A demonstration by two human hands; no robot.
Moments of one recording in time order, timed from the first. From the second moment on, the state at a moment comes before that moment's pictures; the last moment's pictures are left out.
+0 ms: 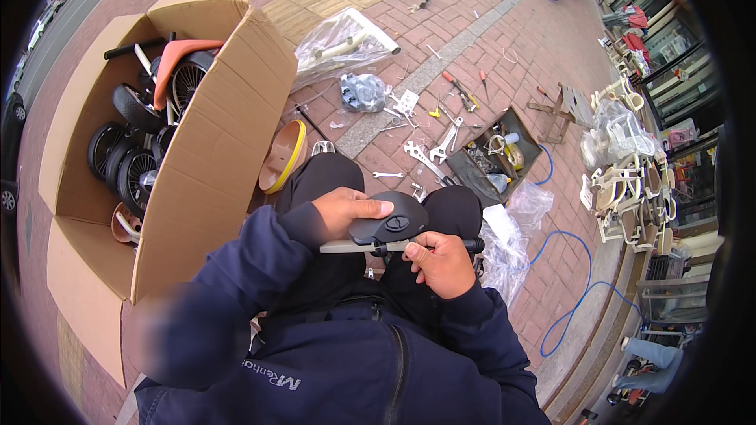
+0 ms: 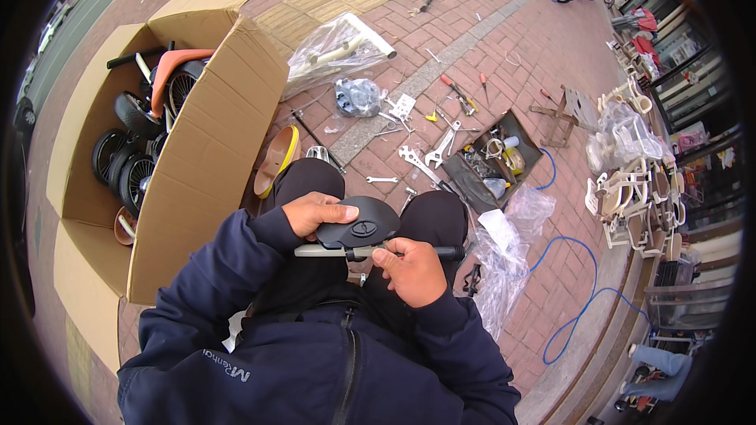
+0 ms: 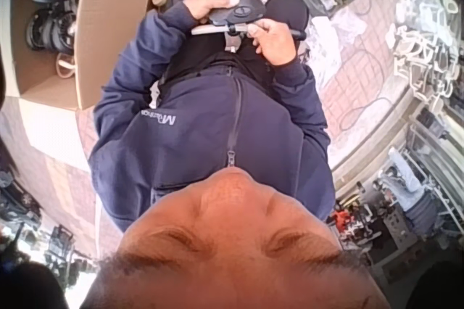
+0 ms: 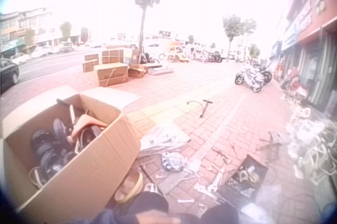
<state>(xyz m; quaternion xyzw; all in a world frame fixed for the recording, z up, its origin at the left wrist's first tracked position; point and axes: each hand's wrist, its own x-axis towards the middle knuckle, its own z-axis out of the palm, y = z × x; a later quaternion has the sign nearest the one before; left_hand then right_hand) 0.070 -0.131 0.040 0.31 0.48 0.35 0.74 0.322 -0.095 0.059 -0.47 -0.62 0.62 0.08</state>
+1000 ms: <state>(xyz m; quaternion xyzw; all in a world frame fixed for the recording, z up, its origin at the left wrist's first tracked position) 0.070 -0.123 0.019 0.57 0.58 0.33 0.47 0.304 -0.131 0.050 -0.45 -0.86 0.21 0.11</state>
